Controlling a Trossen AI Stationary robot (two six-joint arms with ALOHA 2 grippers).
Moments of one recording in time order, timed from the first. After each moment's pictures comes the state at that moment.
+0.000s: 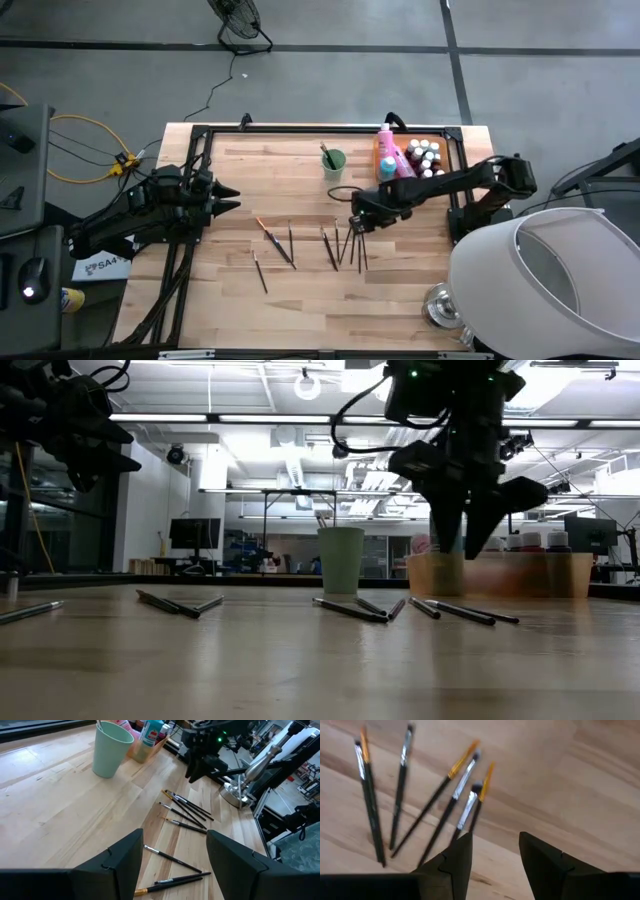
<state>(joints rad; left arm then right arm) 0.39 0.01 0.33 -0.58 0.27 -0.42 0.00 1.62 1.05 -0.76 -0.06 1.22</state>
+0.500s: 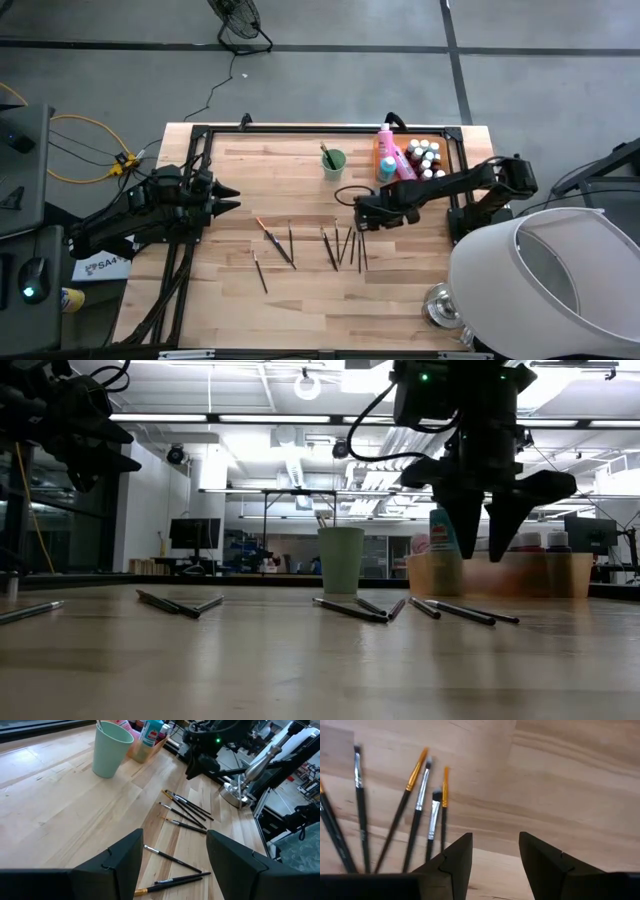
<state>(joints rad) 0.39 0.01 0.33 -0.58 0.27 -0.42 0.02 1.62 1.04 -0.87 0.03 1.41</state>
